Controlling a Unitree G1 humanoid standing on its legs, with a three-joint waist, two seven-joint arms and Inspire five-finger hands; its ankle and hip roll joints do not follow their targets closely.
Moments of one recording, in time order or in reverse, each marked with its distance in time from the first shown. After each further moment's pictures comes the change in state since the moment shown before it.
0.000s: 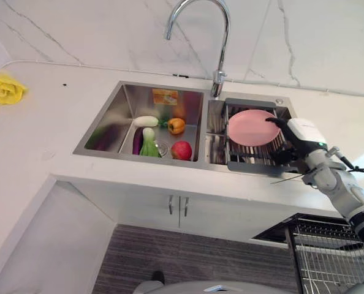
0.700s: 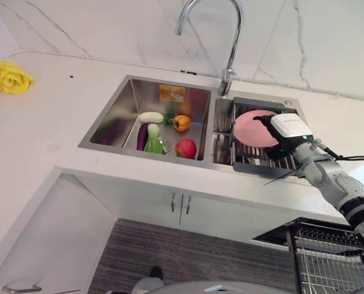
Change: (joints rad) left arm -0.020 0.011 -0.025 -0.007 0.039 -0.014 0.046; right arm -0.123 0.015 0.086 0.102 -0.215 0.020 -0.065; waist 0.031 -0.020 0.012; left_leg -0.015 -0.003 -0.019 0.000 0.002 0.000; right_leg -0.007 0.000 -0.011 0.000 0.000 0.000
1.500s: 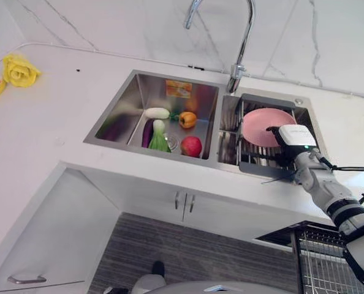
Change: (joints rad) left arm -0.004 -0.005 -0.001 -0.015 -0.001 -0.009 0.031; right arm -0.019 0.117 0.010 0.187 -0.039 0.106 -0.073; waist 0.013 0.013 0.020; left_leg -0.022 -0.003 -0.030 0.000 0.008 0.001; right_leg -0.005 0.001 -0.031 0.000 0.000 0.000
